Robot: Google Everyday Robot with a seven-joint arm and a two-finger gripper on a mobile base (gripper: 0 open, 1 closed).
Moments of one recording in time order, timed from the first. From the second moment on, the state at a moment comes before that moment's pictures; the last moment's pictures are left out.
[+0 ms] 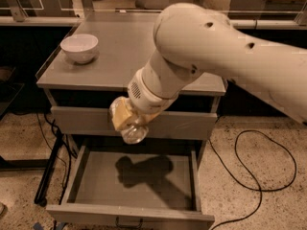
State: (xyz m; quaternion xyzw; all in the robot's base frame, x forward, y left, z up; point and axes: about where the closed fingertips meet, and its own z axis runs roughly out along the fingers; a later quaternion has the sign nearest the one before) arm 0.474 0.051 0.849 -0.24 0.94 0.22 0.13
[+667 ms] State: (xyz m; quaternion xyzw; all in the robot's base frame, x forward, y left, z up) arm 0.441 0.070 0.753 -0.19 0.95 0.23 0.06
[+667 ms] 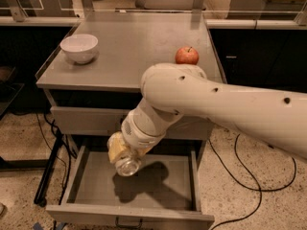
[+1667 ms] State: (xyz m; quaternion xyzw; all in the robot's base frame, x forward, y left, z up) arm 0.433 0.076 0.704 -0.14 0.96 0.23 0.05
